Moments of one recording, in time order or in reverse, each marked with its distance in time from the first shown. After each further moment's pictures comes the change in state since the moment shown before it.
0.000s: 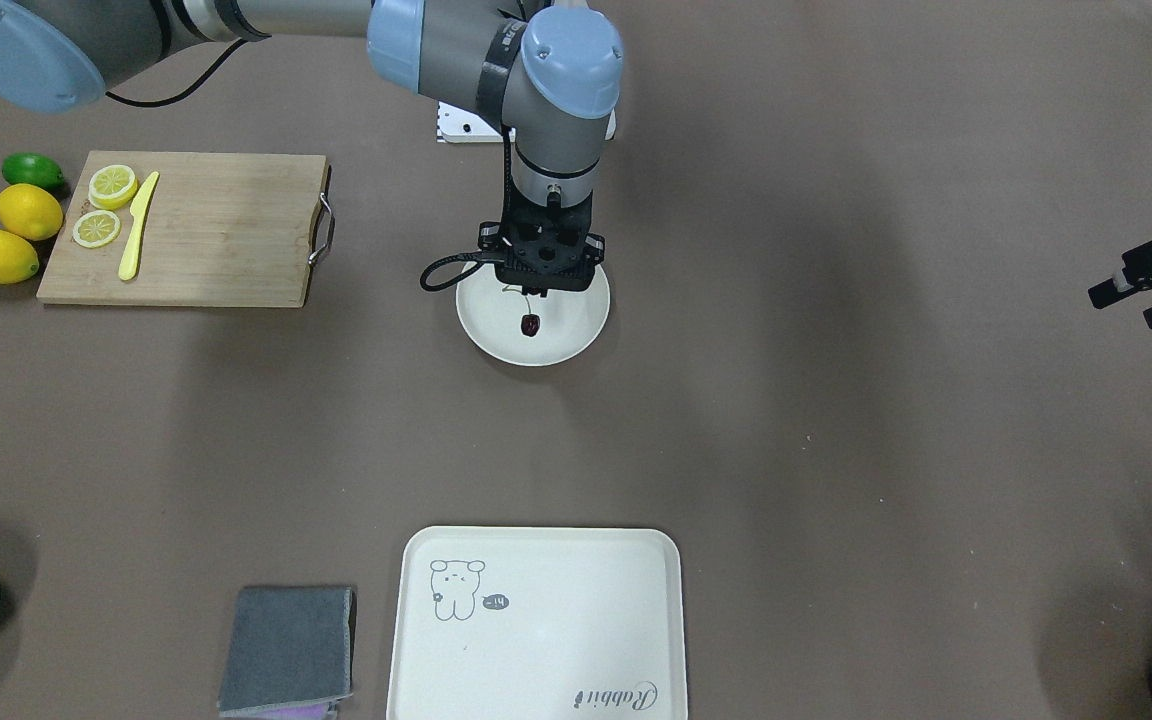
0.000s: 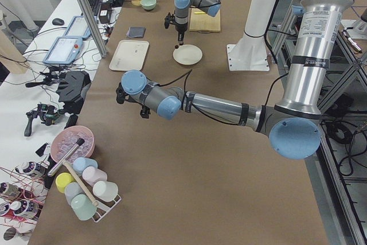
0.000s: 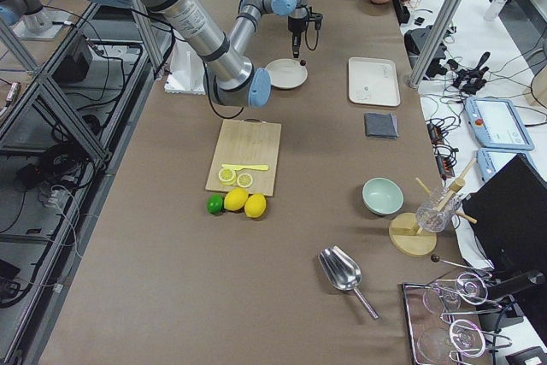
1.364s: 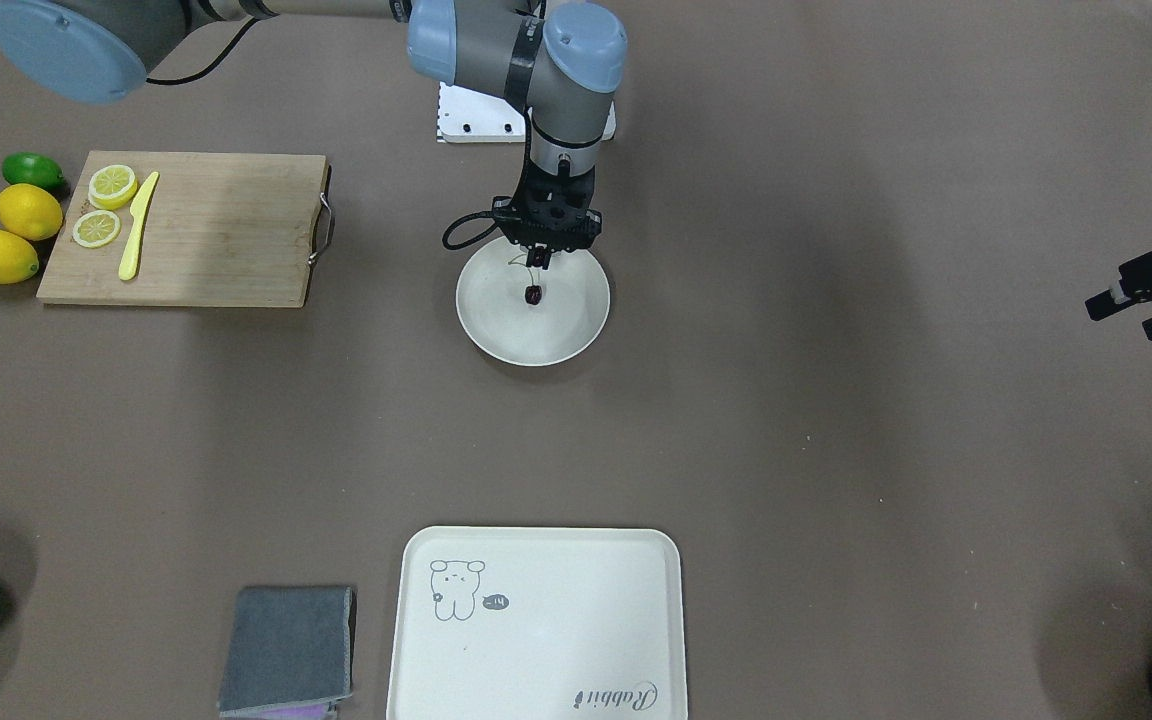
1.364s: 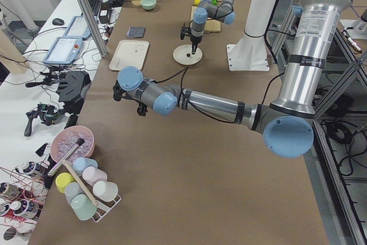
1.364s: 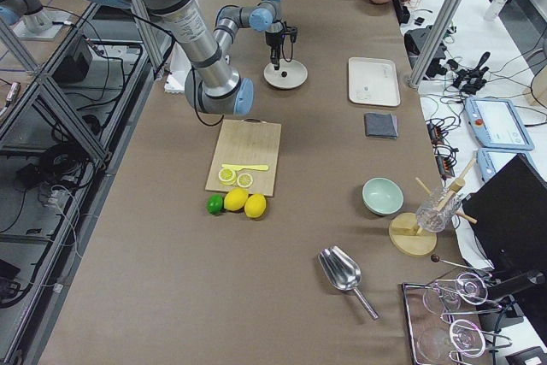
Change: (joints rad) left arm 0.005 -0.029 0.014 0.015 0.011 0.002; right arm -0.160 -0.057 0.017 0.036 -0.161 0.124
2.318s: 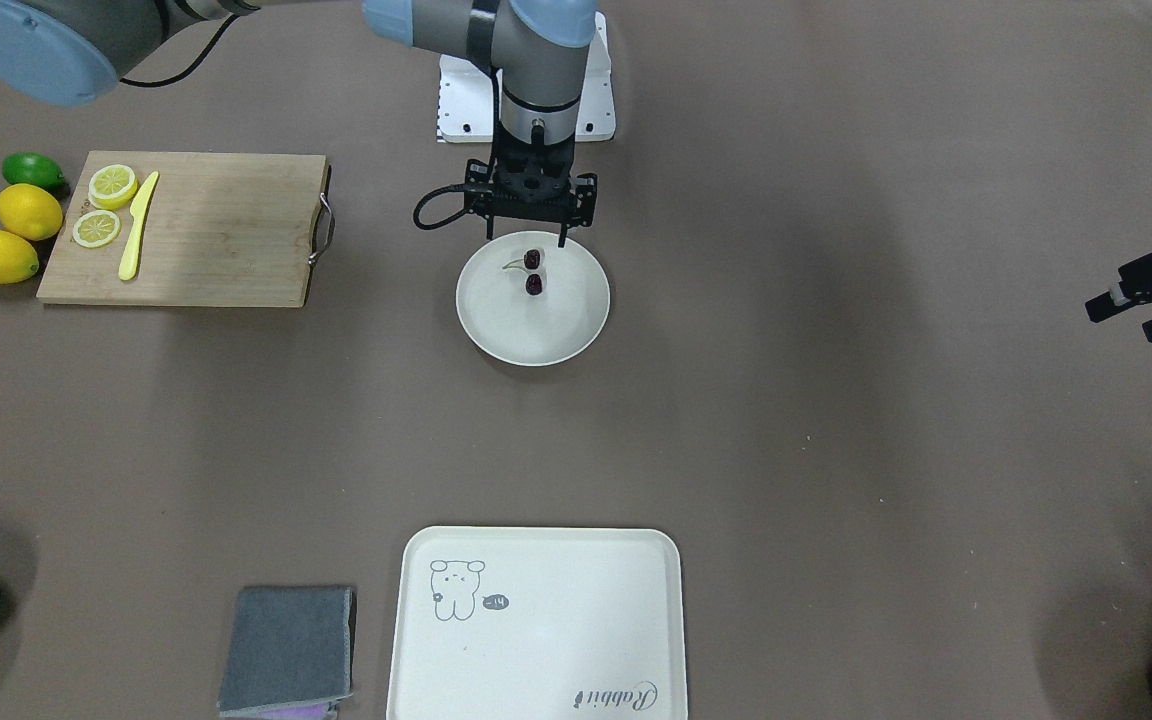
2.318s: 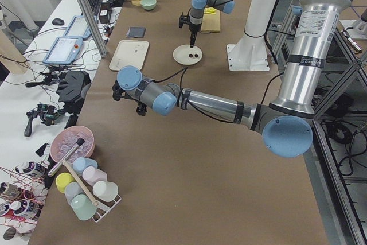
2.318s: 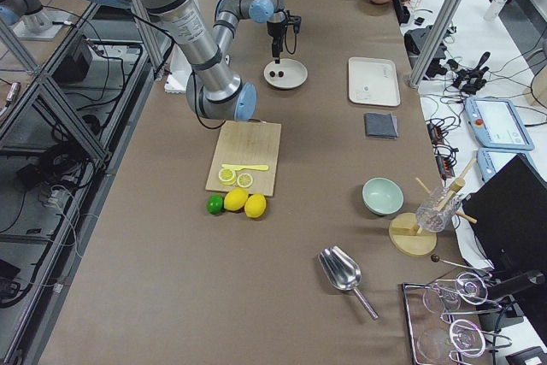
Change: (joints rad) left arm 0.000 -0.004 0.006 0.001 -0.002 0.001; right arm 0.088 -0.072 0.256 -0.108 0.087 -0.066
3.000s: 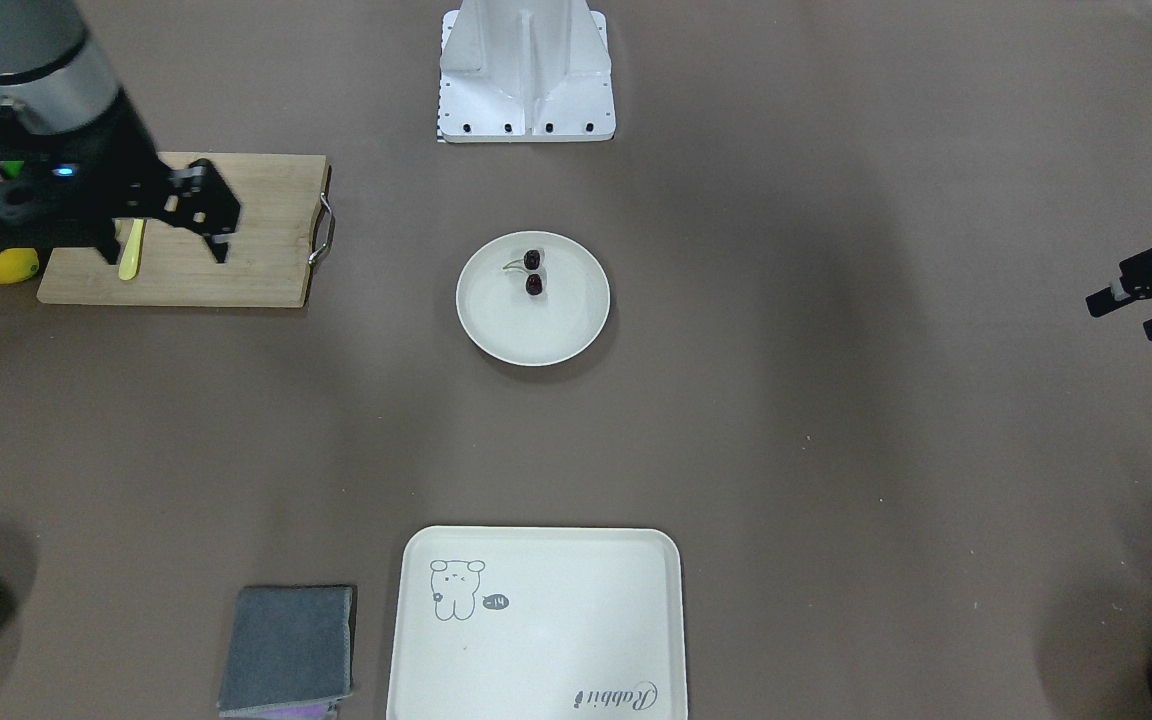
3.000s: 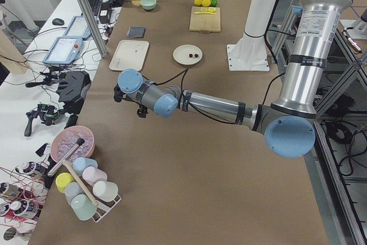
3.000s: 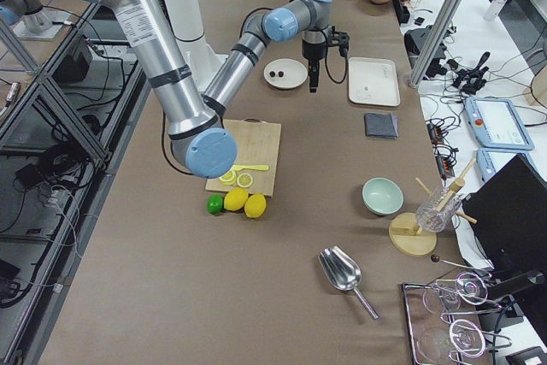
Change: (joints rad) left arm 0.004 0.014 -0.009 0.004 -0.011 0.080; right arm 0.629 -0.444 0.316 -0.083 0.403 -0.662
